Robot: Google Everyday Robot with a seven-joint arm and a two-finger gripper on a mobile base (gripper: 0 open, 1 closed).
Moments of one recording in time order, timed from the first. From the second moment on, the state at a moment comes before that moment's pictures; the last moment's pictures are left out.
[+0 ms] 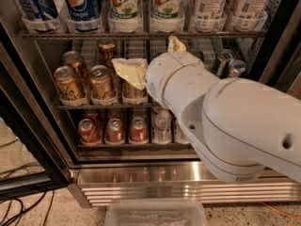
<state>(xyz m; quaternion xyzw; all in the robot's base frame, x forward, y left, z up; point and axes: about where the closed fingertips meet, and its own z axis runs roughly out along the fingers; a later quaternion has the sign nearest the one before) 0.515 -0.001 0.999 -0.22 0.71 0.08 0.66</state>
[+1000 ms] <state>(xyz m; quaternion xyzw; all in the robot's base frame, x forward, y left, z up) 0.512 -0.023 1.051 -0.17 0.67 0.02 0.72</state>
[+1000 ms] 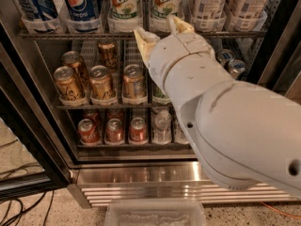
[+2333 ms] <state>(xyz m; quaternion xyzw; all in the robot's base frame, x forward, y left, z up) 0.524 -0.016 1.063 -0.18 0.67 0.05 0.72</state>
